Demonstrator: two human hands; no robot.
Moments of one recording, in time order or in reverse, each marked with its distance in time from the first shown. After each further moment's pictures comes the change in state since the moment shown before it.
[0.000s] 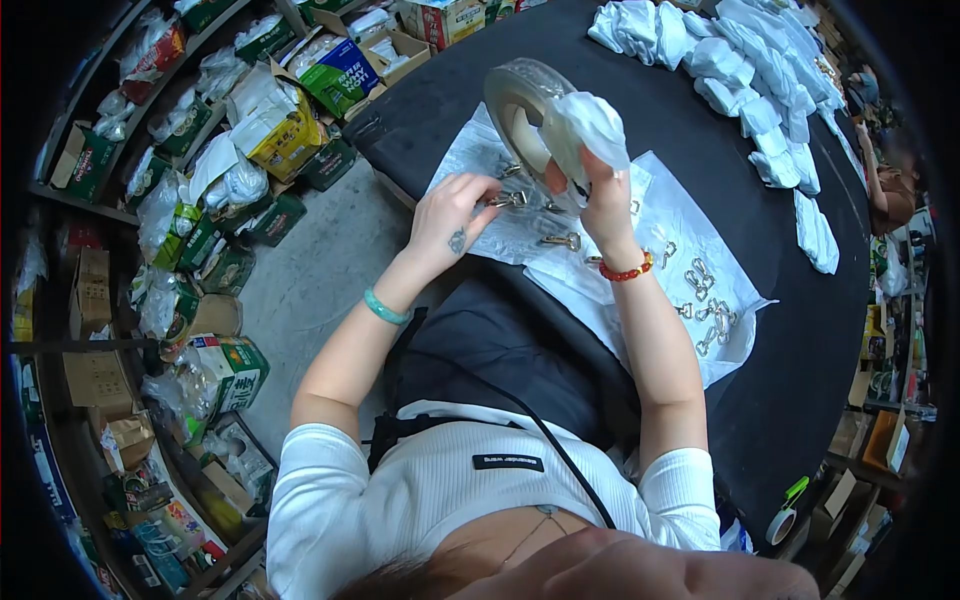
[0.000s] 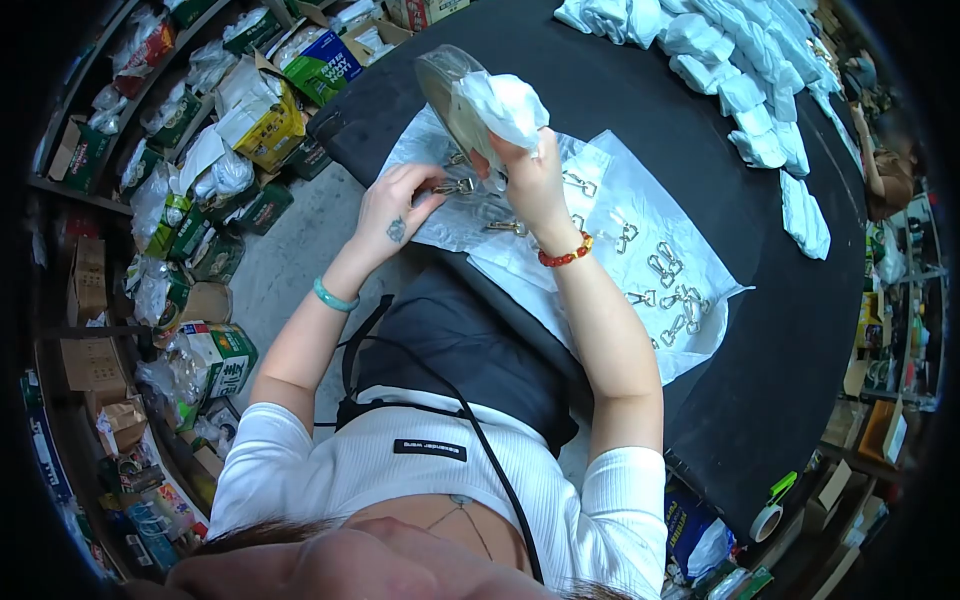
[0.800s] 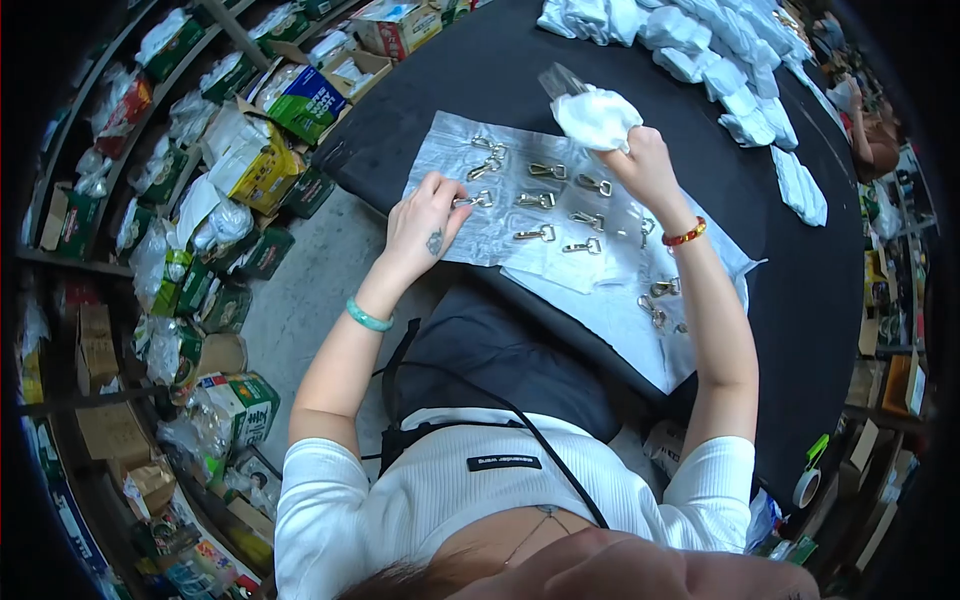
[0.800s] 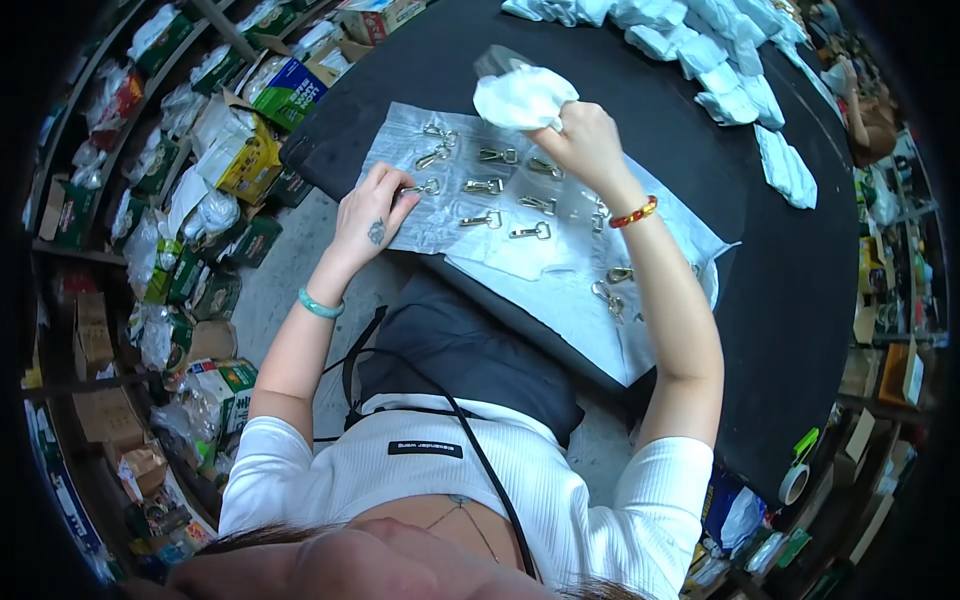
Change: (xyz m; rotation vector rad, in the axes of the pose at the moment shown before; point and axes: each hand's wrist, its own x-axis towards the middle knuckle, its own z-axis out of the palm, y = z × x) left_hand 0.006 -0.006 0.001 0.243 -0.209 -0.016; right_hand 0.010 -0.032 -0.099 -1.184 -0.099 0.022
